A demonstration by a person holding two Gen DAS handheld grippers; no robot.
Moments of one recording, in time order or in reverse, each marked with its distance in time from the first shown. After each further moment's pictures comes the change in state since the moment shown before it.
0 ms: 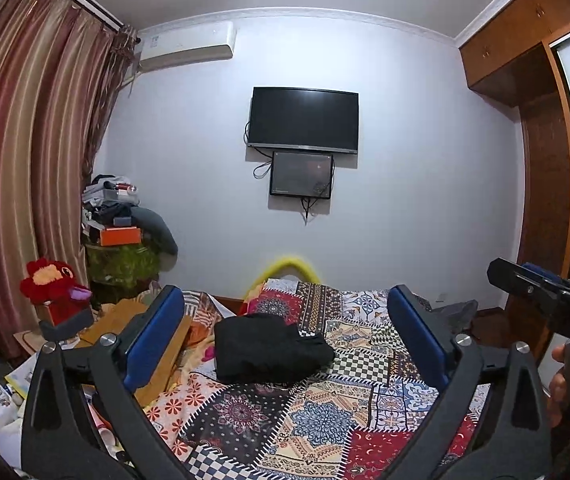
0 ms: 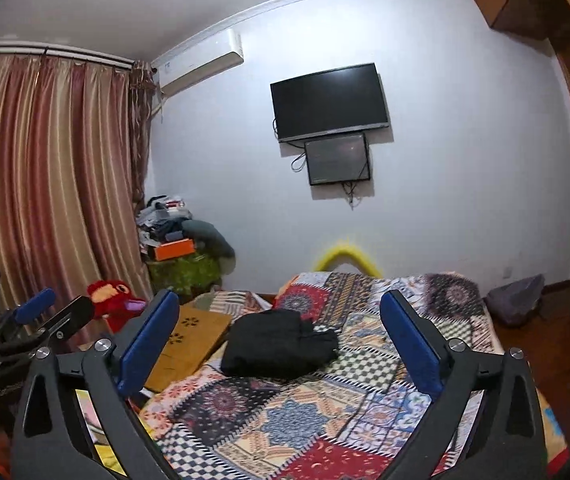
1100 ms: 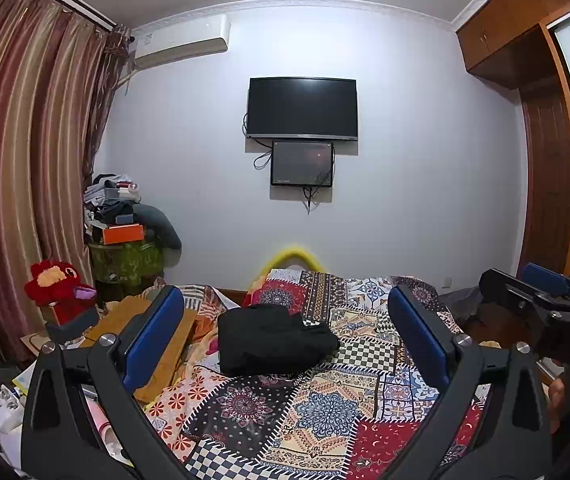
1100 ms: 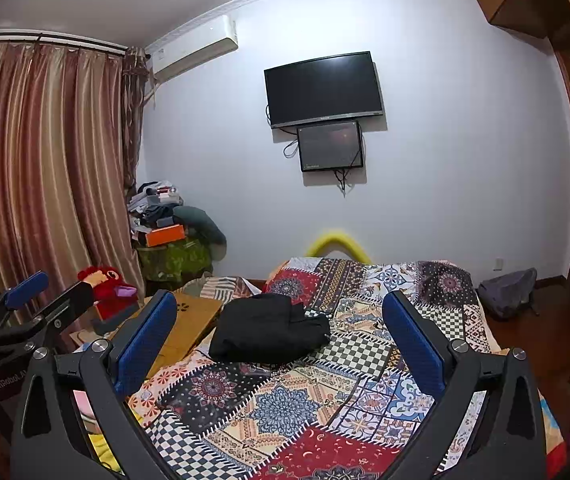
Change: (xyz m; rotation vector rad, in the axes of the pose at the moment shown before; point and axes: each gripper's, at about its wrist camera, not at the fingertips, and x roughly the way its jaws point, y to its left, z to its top) left arm 0.007 -0.015 -0.010 0.041 0.034 0.019; right arm -0.007 -0.006 -0.012 0.007 0.061 -0.022
